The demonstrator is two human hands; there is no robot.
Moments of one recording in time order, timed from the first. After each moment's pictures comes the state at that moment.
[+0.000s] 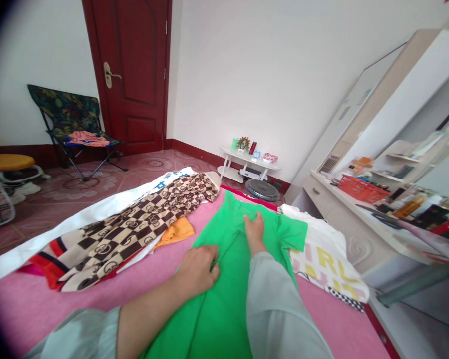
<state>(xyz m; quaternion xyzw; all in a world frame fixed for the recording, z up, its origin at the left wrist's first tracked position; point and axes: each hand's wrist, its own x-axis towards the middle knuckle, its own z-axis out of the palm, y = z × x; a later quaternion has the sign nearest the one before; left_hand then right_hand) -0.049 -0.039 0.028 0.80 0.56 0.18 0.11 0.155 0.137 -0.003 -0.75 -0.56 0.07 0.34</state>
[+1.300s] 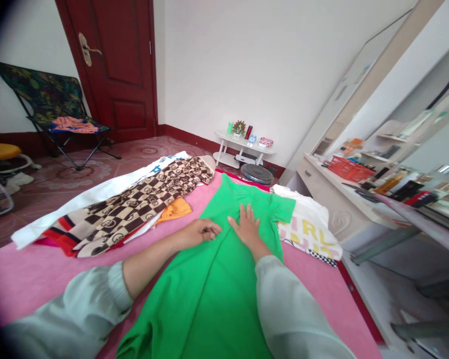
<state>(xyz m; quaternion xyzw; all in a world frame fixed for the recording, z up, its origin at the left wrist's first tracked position) -0.060 -0.010 0.008 0.73 0.37 0.31 0.49 0.152 0.031 0.001 -0.69 -0.71 0.07 0.14</state>
